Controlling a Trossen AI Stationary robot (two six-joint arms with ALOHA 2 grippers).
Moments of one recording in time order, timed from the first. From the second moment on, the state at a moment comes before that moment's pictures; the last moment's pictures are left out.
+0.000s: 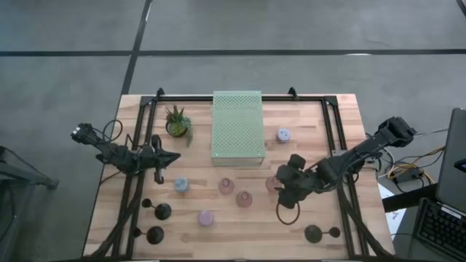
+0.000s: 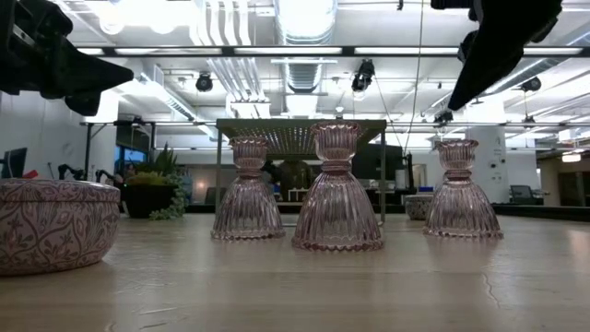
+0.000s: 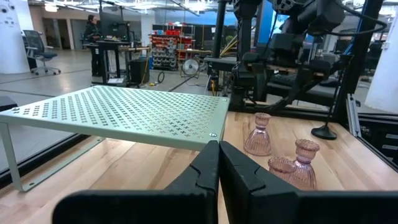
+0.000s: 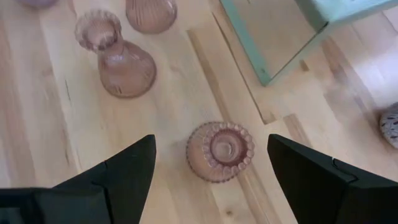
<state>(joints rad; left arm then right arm) -0.54 0.06 0.03 -0.01 -0.74 -0.05 0.49 1.40 1.01 -0.77 0.41 0.79</state>
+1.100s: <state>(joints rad) -0.54 0.06 0.03 -0.01 -0.74 -0.05 0.47 1.53 1.00 -0.77 0.42 0.76</state>
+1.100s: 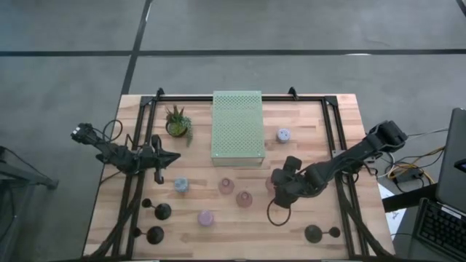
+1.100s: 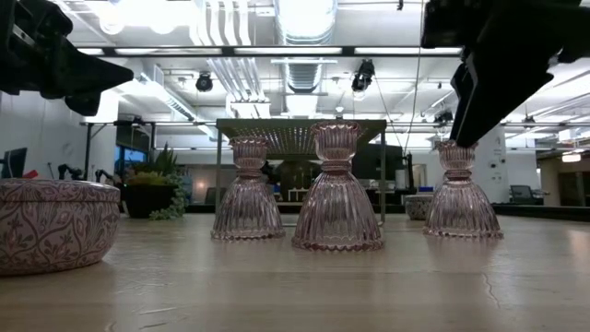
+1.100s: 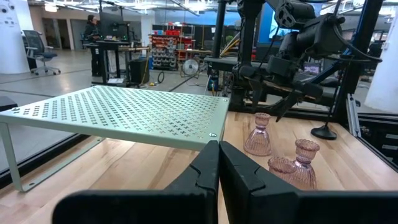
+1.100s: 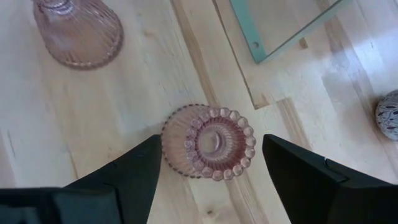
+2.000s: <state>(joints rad) -0.54 0.06 0.03 -0.01 -0.74 -0.05 0.46 1.53 1.00 -0.76 0.44 0.72</state>
